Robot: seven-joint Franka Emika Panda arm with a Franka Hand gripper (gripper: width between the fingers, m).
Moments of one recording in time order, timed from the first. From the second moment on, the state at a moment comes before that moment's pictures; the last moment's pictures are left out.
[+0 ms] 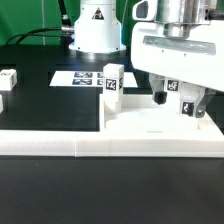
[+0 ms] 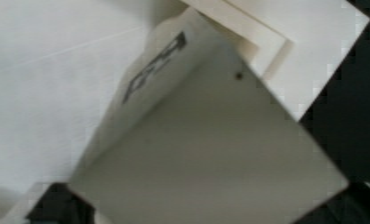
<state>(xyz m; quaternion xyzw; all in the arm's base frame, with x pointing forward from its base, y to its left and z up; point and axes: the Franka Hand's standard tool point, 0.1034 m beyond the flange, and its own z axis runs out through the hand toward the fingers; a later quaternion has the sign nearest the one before) 0.640 0.093 0.063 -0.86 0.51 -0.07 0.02</state>
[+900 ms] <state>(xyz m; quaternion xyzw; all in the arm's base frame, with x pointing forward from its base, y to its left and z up) 0.640 0.093 0.063 -0.86 0.51 -0.07 0.02</state>
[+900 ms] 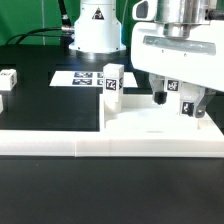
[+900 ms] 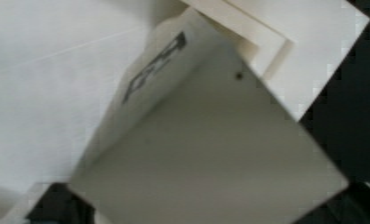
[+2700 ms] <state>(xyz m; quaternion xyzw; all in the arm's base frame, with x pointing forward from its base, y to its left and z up) 0.626 -0.002 0.126 -0.92 0.36 -0.11 0.05</state>
